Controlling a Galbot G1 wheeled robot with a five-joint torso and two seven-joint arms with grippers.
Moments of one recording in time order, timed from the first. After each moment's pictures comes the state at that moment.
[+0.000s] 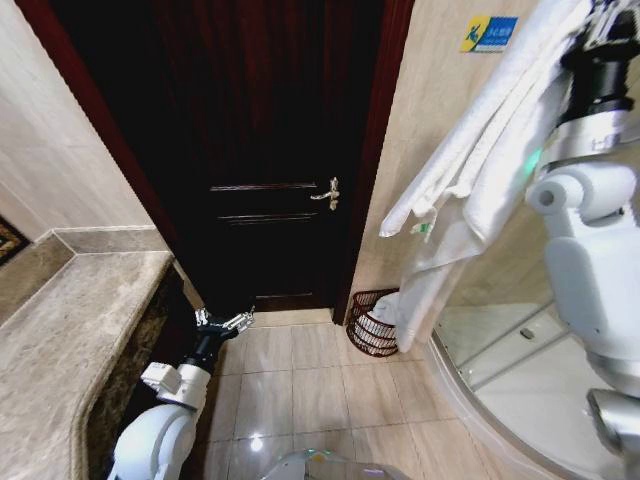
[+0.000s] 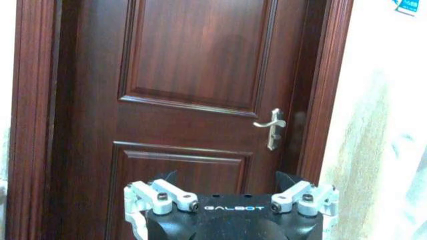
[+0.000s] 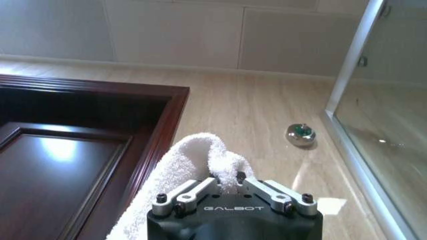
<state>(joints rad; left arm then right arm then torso) 1.72 -1.40 -0.72 -2.35 -0.38 0.11 0.16 -0.18 0.82 0.32 1.65 0.72 0.30 0.11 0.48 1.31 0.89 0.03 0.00</state>
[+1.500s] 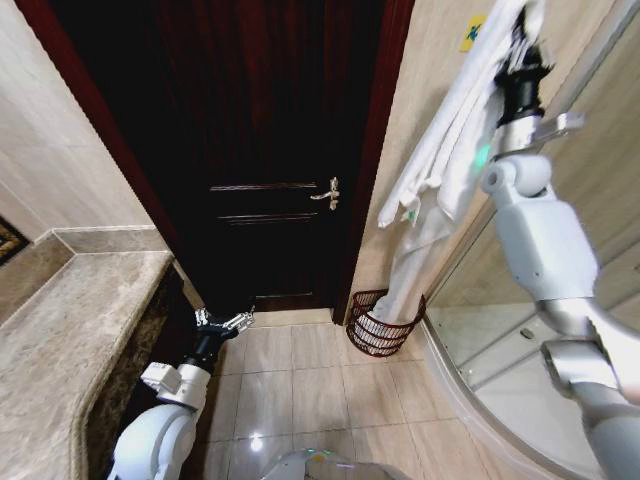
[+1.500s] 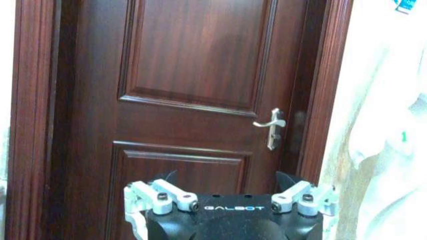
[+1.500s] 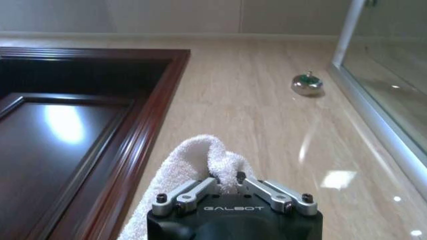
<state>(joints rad) 1.72 -1.40 -0.72 -2.35 -0.38 0.11 0.16 -0.05 0.96 0.18 1.25 0.71 0.51 -0.05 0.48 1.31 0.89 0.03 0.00</state>
